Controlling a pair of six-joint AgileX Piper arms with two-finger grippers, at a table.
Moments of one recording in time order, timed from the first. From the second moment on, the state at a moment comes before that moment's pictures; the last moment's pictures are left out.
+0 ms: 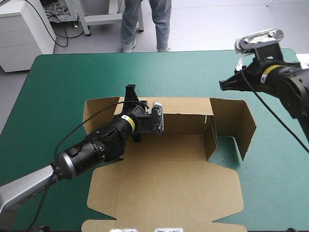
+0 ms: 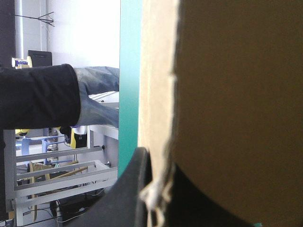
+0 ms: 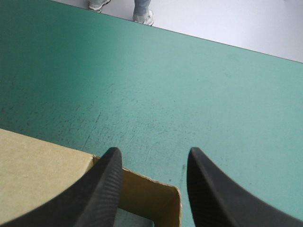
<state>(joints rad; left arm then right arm) -0.87 1.43 -1.08 0.94 0.49 0.14 0.37 1.30 -1.71 -0.25 1.11 0.11</state>
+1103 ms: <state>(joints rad) -0.87 1.43 -1.08 0.94 0.49 0.14 0.12 1.82 -1.88 0.25 1.25 -0.23</state>
